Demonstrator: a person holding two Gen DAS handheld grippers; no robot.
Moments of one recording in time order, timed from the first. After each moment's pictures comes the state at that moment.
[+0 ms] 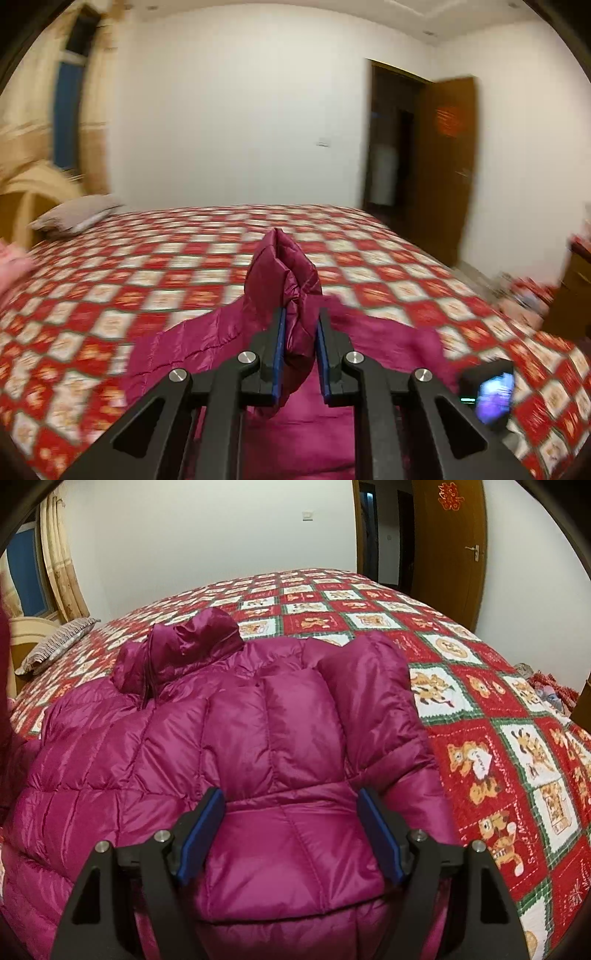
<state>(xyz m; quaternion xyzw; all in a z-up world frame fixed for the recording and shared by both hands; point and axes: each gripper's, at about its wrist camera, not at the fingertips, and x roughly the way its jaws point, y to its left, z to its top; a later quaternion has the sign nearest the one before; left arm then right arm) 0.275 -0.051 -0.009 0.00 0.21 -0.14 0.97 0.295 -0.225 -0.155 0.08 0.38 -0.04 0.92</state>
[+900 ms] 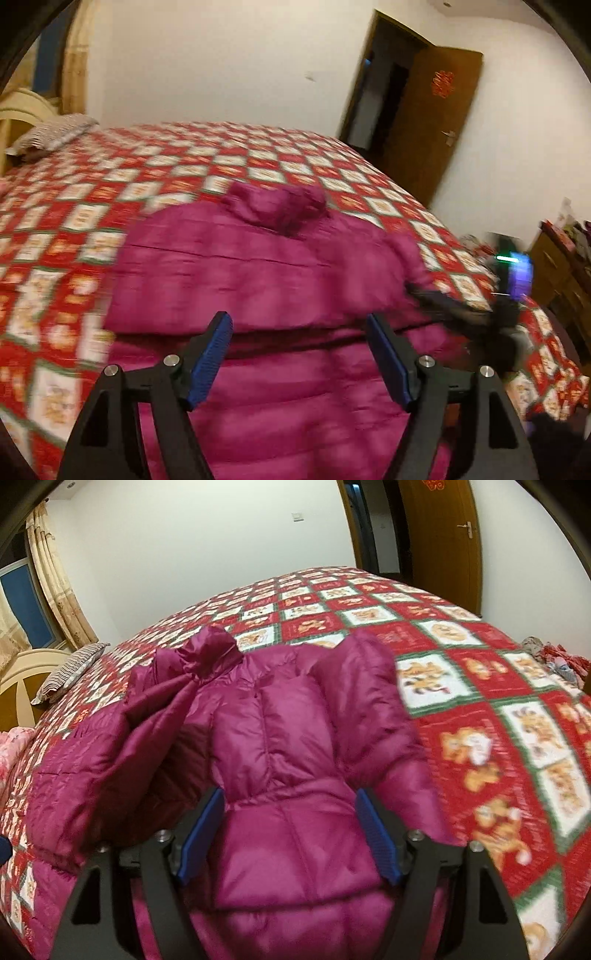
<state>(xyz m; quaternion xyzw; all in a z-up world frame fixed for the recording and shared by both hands) 0.231 0.009 -0.072 -0.05 0.34 -0.17 0.92 0.265 -0.246 -0.130 0.13 0.35 -0.04 0.93</state>
